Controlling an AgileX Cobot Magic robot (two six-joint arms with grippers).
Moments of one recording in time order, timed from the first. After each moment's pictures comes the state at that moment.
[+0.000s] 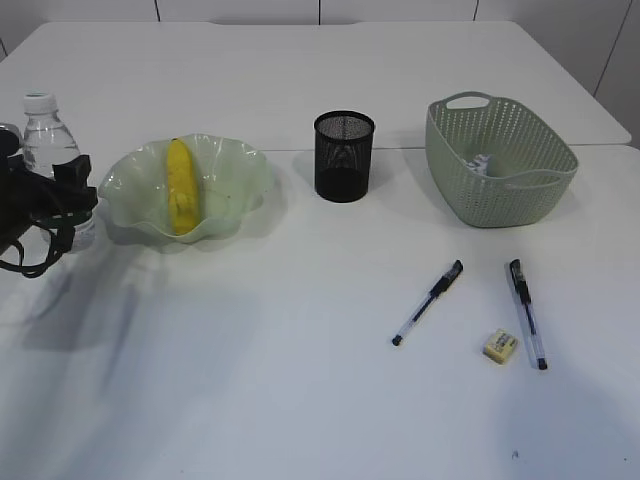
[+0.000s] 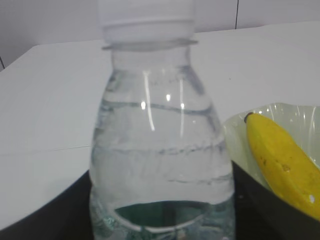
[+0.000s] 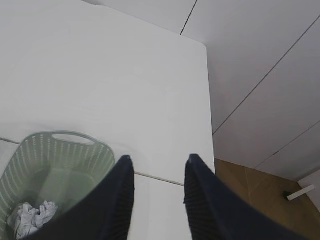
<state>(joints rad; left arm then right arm) 0.02 2.14 -0.85 0.05 -1.10 0.00 -0.11 1.73 -1.75 -0.02 0.54 -0.40</state>
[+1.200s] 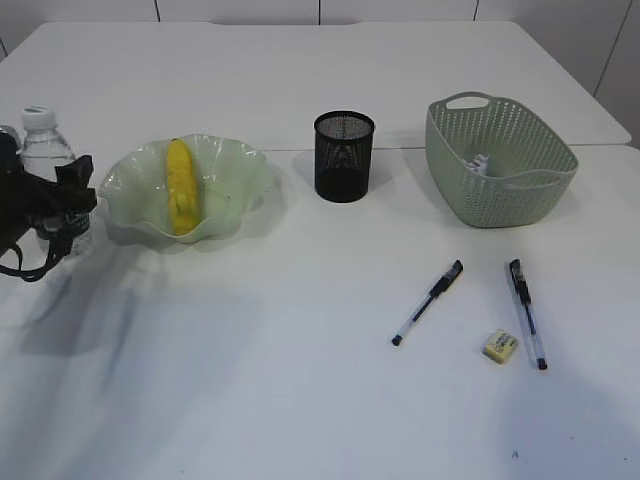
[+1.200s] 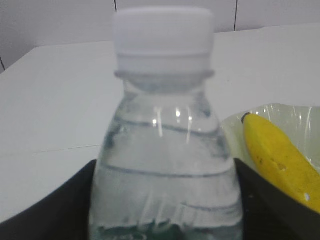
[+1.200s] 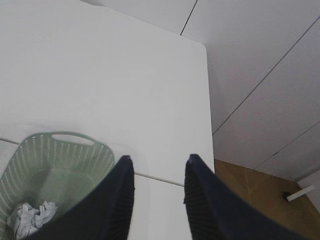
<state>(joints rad) 0.02 2.14 -0.83 0.05 -1.13 0.00 -0.11 1.73 -1.75 -0.02 0.54 -0.40</state>
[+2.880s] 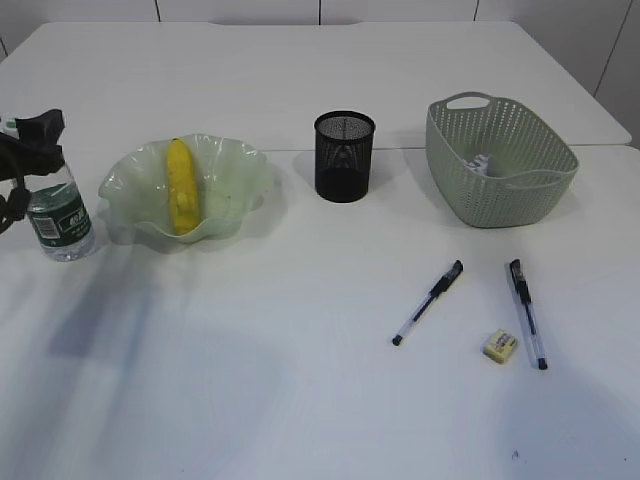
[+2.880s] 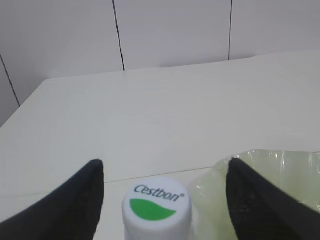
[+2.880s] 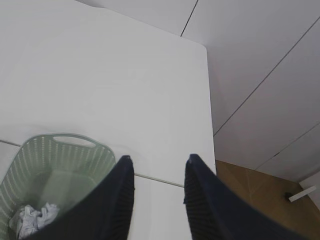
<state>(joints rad) 0.03 1.85 -0.73 0.07 -0.99 0.00 -0.11 1.73 -1.75 -0.02 0.54 -0.40</state>
